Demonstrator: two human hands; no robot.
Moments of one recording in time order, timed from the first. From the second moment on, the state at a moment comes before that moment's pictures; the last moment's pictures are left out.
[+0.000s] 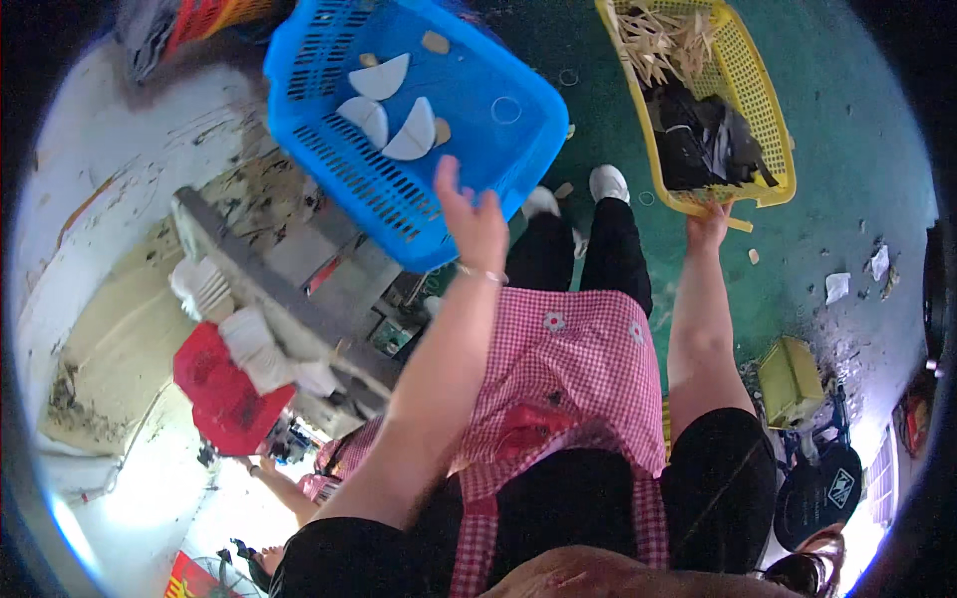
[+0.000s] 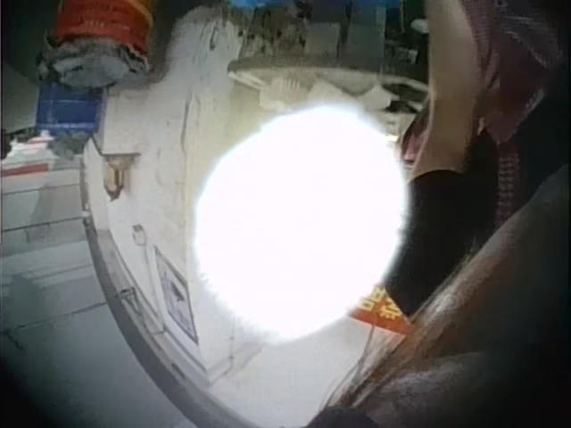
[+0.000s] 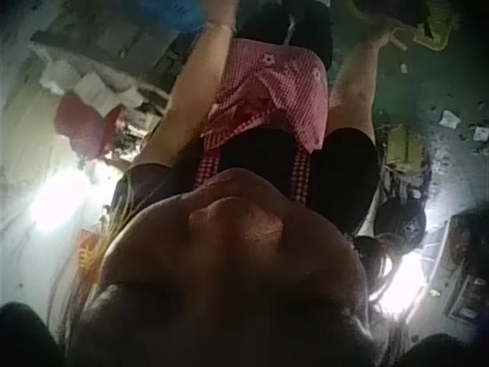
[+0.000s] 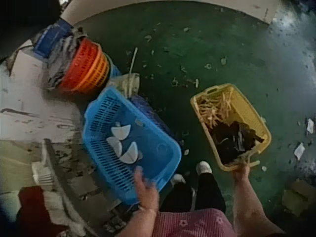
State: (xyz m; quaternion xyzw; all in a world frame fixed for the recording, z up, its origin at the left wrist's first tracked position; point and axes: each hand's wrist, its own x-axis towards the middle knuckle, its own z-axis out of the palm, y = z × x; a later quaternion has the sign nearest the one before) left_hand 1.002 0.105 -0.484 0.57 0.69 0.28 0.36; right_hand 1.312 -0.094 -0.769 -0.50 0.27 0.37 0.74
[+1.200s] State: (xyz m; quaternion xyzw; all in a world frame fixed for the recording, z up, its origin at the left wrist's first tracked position) left_hand 0.927 0.222 -0.537 0.26 0.69 0.47 0.49; right_hand 1.217 0.085 -0.434 -0.62 -0.53 0.50 0.28
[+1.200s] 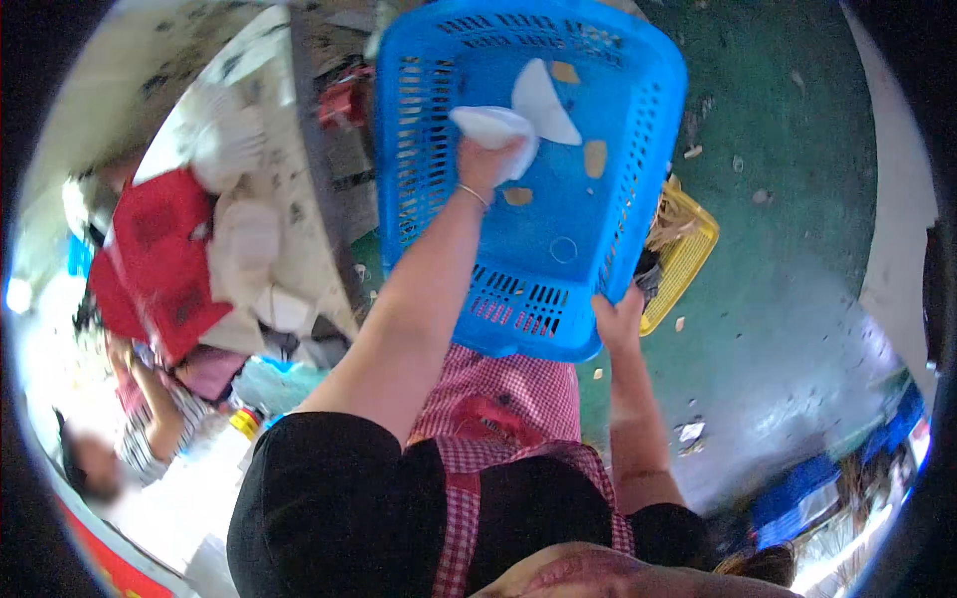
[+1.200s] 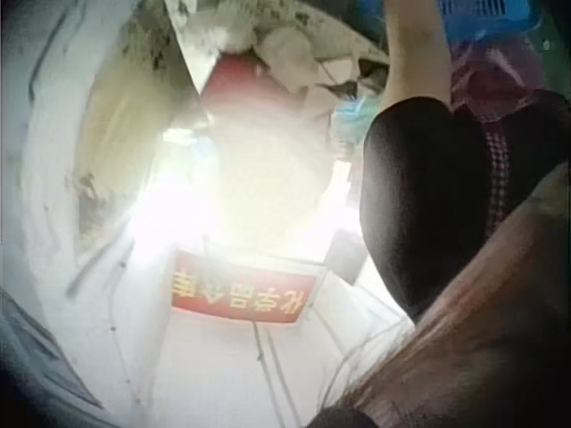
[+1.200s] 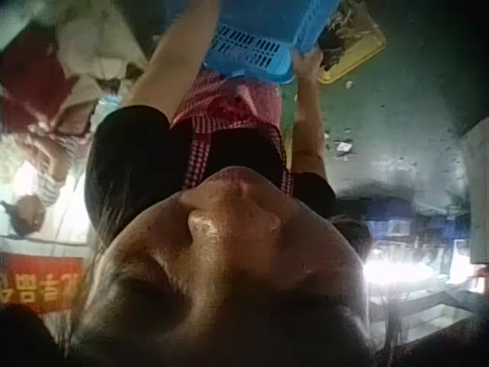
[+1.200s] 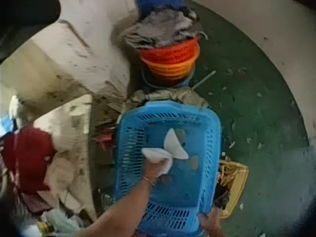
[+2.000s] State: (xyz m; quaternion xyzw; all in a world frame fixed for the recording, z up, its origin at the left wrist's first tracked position) left_hand 0.775 -0.276 -0.161 0.39 0.59 0.55 0.45; right_hand 1.150 0.021 -0.058 -0.49 -0.74 -0.08 0.46
